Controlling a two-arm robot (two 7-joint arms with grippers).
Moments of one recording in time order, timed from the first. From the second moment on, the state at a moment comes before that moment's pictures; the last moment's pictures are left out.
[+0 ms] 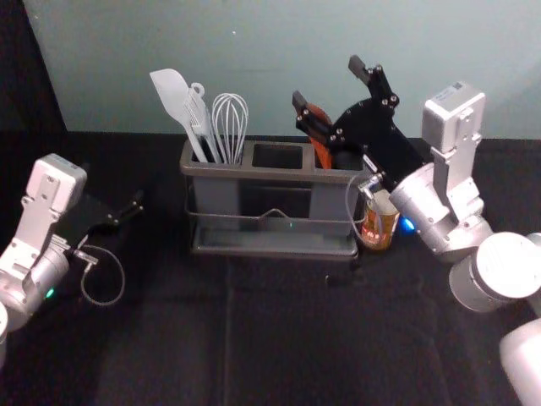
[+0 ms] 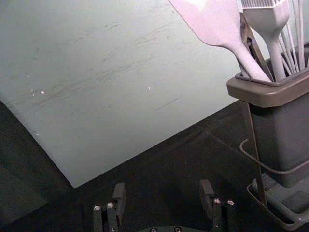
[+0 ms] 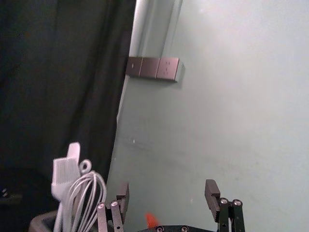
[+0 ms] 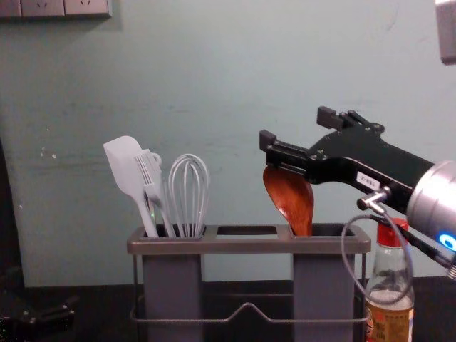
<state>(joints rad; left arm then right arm) -0.20 0.60 0.45 -1.41 -0.25 -0.12 0.03 0.31 0.18 -0.30 -1.43 0.07 -0.32 0.31</state>
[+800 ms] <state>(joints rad) -0.20 0.60 0.45 -1.41 -0.25 -0.12 0.03 0.00 0.26 -0.28 -1.69 0.08 -0.09 0.26</state>
